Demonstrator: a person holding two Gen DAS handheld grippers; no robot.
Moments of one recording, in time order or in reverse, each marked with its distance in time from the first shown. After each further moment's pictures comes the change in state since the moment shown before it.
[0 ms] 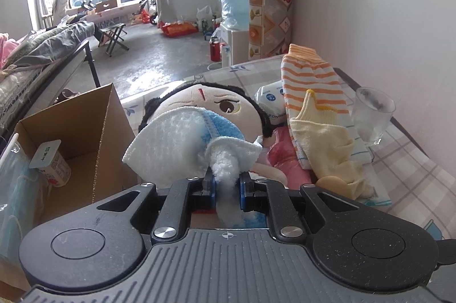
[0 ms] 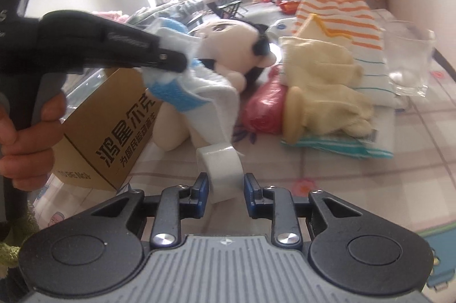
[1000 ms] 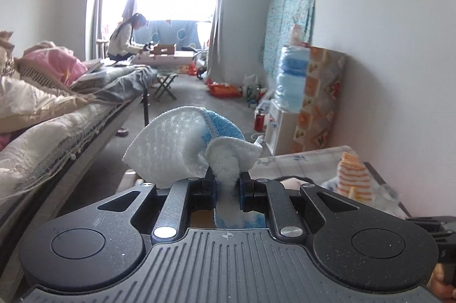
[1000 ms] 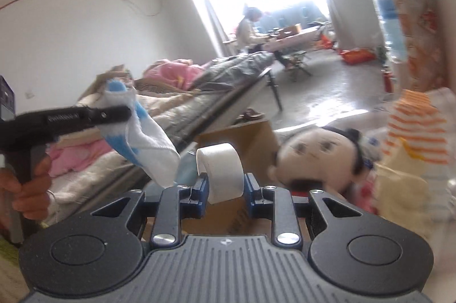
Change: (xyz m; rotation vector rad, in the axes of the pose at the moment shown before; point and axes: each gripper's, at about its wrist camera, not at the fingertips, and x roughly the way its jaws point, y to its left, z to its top) left arm -0.166 0.146 0.031 -0.192 -0.256 0.099; right arm -0.046 0.080 0.110 -0.082 -0.172 0.304
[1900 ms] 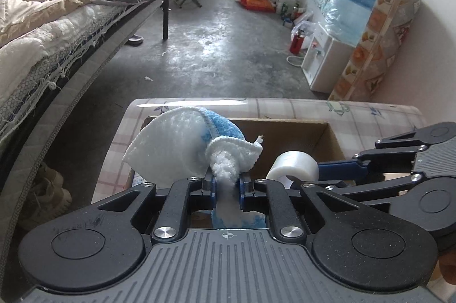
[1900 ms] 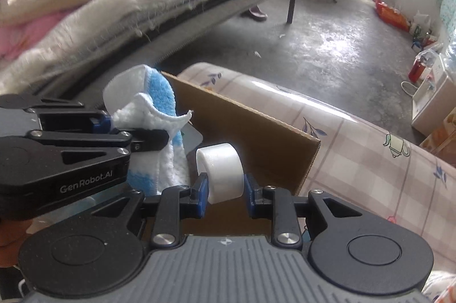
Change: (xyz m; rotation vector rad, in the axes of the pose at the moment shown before) left arm 0.210 0.089 -0.014 -0.117 0.396 0.066; right arm 0.310 0.033 0.068 -0.352 0.590 -0.196
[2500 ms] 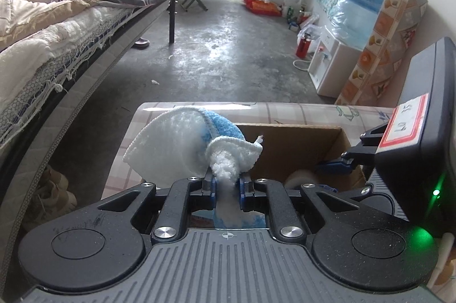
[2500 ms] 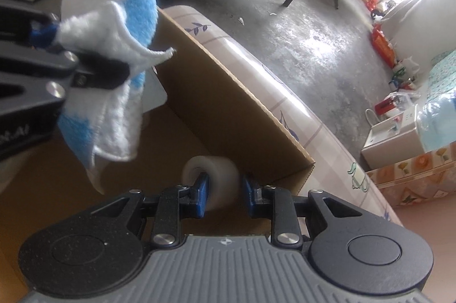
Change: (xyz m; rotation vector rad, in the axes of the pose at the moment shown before) left arm 0.002 0.008 0.004 -0.005 -0.019 0.021; right arm 0.061 0.037 0.008 -0.339 0.175 -0.277
